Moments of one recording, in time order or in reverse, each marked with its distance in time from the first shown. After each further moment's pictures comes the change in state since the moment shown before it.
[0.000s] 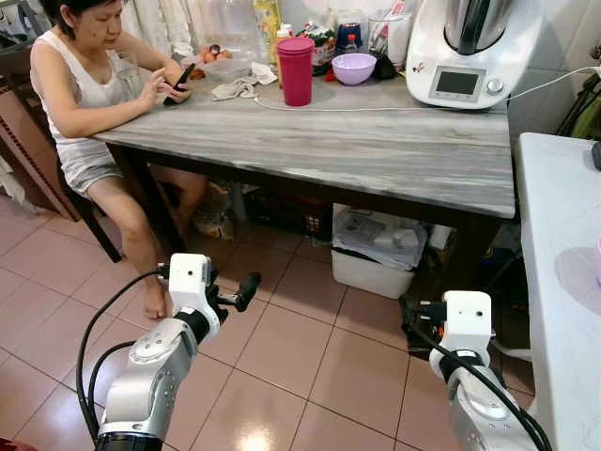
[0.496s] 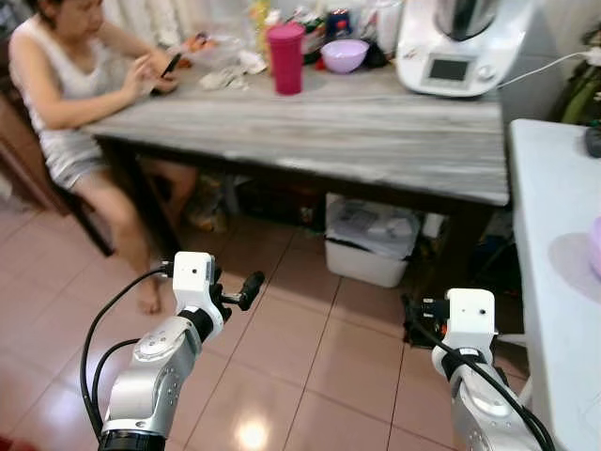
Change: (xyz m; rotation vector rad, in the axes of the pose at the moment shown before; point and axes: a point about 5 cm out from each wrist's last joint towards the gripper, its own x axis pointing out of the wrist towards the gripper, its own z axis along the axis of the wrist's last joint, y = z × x) left arm 0.003 -0.003 0.001 -0.003 0.009 0.006; right arm 0.002 0.000 0.004 0.014 -0.012 0.000
